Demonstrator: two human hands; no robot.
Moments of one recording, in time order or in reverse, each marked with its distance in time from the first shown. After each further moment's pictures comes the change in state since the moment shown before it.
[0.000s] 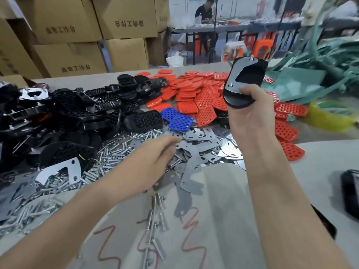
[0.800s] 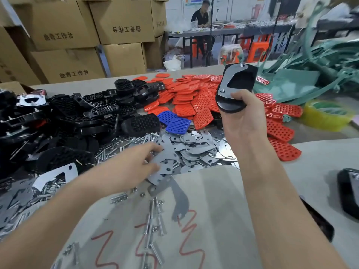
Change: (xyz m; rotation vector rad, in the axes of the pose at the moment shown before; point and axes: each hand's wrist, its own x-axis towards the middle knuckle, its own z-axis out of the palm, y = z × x) left_hand 0.001 -0.014 -0.024 0.146 -0.194 -0.229; right_hand 0.000 0.004 -0.003 0.007 0.025 0.021
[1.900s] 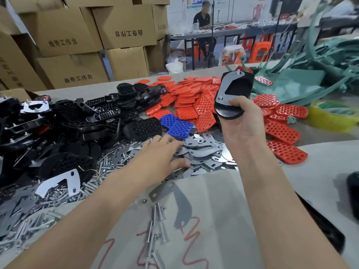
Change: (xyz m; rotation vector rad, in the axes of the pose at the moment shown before) left_hand 0.046 0.028 0.023 0.444 0.096 0.164; right_hand 0.002 0.008 -0.003 -0.047 0.045 0.035
